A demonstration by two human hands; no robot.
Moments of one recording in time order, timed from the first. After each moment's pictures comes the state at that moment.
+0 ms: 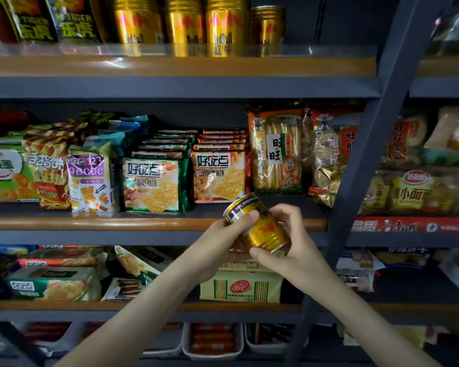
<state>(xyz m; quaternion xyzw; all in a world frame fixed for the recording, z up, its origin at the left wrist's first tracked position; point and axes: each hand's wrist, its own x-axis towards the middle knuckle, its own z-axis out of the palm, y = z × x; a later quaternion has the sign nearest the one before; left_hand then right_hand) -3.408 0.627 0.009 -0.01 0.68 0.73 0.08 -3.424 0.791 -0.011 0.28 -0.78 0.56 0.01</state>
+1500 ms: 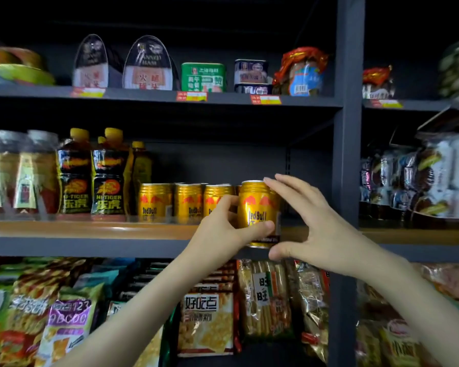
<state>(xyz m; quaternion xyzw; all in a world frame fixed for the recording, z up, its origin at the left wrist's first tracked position) -3.437 0.632 0.222 0.18 0.81 0.47 -0.29 -3.453 0.823 0.242 0.42 -0.83 0.24 0.27</state>
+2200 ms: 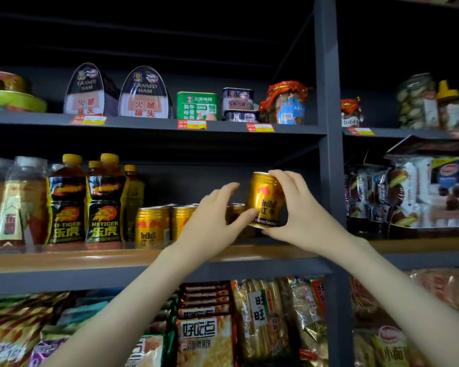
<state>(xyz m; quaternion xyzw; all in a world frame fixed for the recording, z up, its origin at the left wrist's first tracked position) -3.460 0.604 0.263 0.22 0.85 0.23 -0.42 -3.473 0.799 0.274 0.35 -0.82 0.23 0.41</state>
